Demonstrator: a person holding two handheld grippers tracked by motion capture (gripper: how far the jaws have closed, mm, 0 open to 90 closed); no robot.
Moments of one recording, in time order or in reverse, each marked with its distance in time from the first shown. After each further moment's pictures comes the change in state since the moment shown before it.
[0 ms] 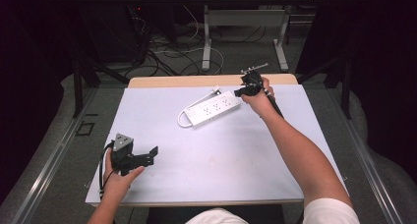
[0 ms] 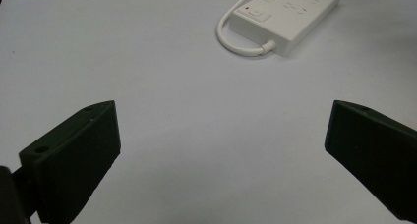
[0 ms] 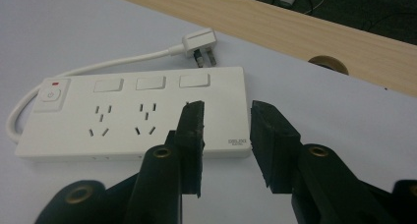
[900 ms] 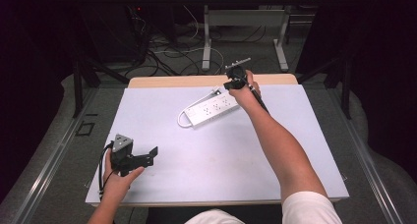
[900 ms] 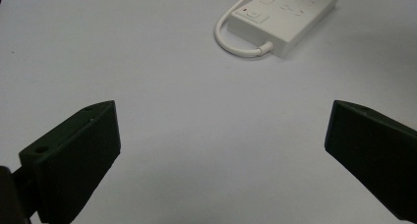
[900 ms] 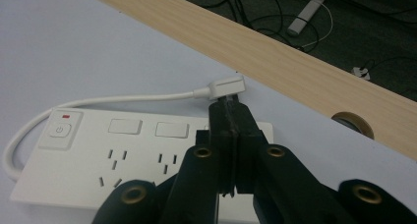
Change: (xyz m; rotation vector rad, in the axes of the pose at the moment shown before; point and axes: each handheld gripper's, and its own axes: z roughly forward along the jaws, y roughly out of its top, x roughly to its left) left arm 0.000 -0.001 -0.002 -0.009 -0.004 -0.001; right arm 0.027 0.030 0.029 -0.030 0.004 -0.130
